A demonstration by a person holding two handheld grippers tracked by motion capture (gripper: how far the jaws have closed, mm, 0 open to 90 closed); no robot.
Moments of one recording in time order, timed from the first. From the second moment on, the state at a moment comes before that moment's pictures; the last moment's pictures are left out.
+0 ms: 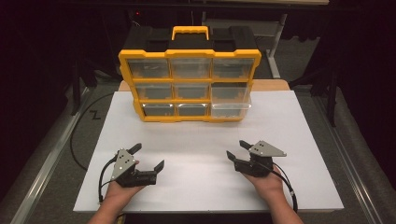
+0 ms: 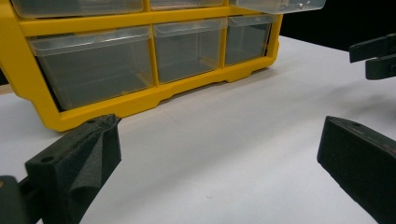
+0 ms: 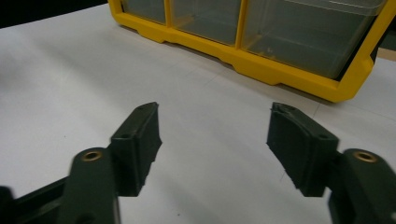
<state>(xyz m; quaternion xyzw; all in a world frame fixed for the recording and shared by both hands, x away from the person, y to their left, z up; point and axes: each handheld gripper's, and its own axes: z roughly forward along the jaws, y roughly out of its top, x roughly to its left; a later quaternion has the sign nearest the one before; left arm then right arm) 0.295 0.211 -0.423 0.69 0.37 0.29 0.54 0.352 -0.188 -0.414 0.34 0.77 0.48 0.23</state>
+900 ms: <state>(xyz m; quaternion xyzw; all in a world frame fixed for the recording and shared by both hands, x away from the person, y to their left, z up) 0.293 0.210 -0.421 0.69 0.37 0.29 0.55 0.367 -0.184 -0.390 0.37 0.75 0.49 0.25</state>
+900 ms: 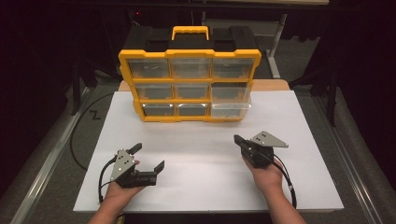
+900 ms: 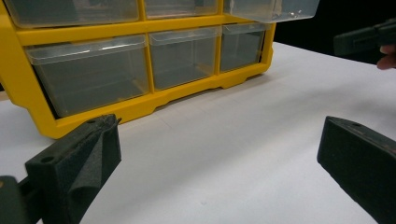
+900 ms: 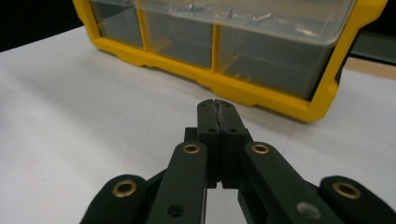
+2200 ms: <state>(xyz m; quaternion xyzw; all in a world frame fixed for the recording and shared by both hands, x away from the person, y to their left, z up) 0.291 0.211 -0.420 0.69 0.37 0.29 0.56 0.422 -0.162 -0.346 0.40 0.72 0.48 0.31</state>
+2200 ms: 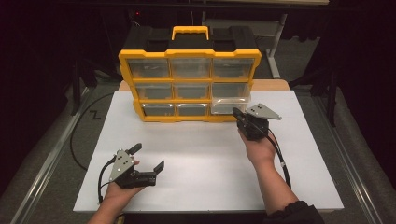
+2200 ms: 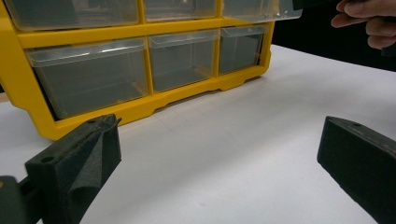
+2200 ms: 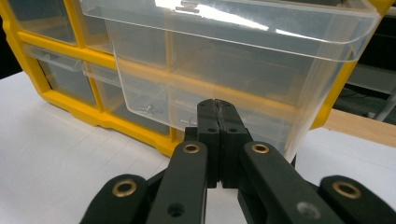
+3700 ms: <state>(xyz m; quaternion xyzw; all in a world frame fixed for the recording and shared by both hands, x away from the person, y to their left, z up) 0.290 0.212 -0.419 0.68 0.37 0.29 0.56 0.454 -0.151 -0.335 0.40 0.72 0.46 0.34</state>
